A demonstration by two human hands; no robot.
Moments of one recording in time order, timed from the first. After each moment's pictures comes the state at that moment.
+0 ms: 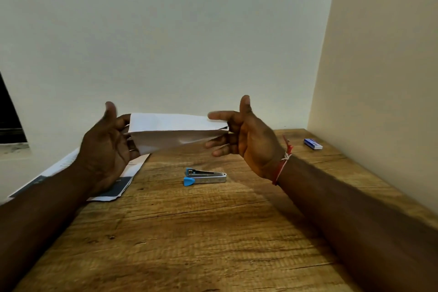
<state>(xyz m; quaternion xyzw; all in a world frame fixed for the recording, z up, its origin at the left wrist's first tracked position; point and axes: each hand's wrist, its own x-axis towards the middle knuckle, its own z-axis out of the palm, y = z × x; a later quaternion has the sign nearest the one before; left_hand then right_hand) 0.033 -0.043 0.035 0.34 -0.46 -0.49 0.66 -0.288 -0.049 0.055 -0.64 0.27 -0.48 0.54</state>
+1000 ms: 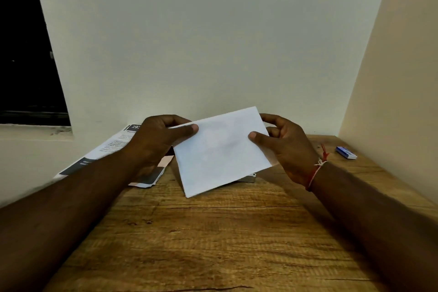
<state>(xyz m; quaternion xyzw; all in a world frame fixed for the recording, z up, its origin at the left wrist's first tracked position) 0.012 -0.033 0.041 0.49 -0.53 -0.37 0.58 -0.293 -0.064 0.040 -0.64 0.38 -0.53 0.41</state>
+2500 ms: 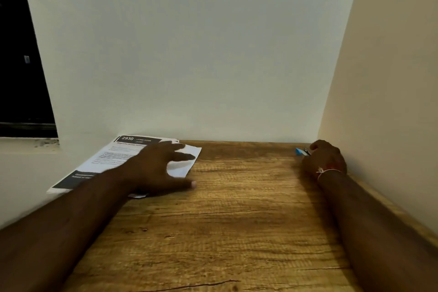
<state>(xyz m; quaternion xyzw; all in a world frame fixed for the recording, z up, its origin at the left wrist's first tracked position) 0.022 -0.034 0.020 0.59 -0.79 -0.06 0.17 -0.431 -0.124 0.011 -0.53 0.78 -0.33 0.00</state>
